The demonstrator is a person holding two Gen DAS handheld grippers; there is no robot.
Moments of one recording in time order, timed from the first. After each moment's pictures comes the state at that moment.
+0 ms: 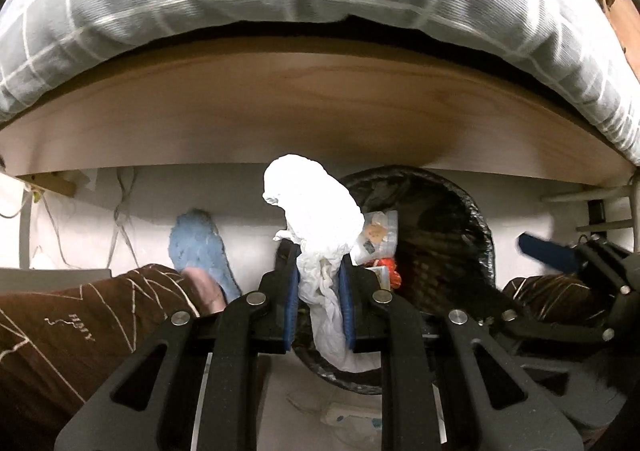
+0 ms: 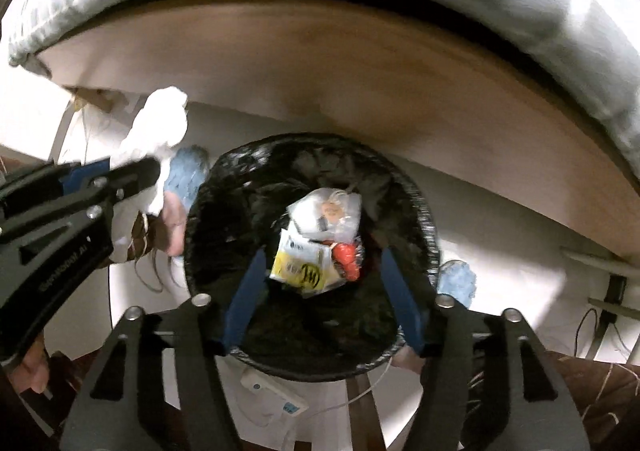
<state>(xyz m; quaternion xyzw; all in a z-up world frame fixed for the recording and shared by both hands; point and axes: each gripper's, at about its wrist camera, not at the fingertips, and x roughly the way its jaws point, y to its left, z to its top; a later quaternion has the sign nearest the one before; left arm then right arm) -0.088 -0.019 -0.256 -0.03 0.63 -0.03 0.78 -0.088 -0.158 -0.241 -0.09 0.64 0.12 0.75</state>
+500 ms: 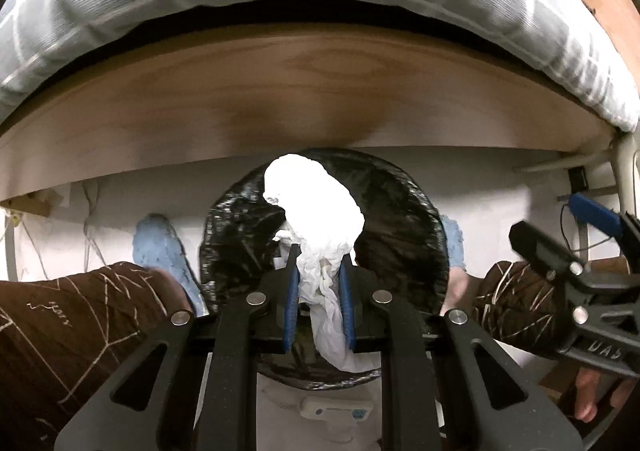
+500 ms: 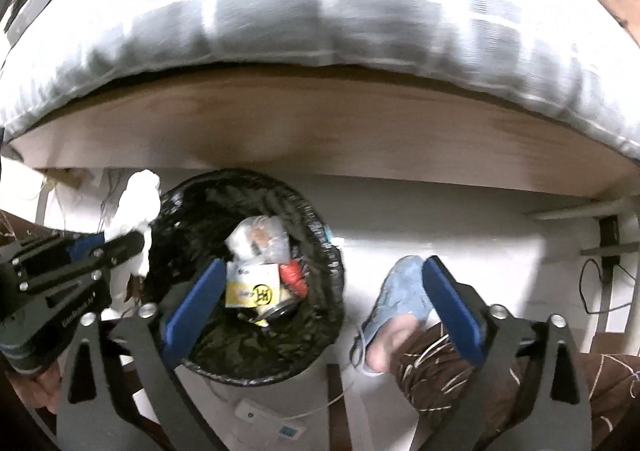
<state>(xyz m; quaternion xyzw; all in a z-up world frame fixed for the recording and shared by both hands) -0.096 -0.095 -0.256 -0.01 0.64 -0.09 0.77 -0.101 -0.263 -0.214 -0.01 0.60 0.03 0.80</state>
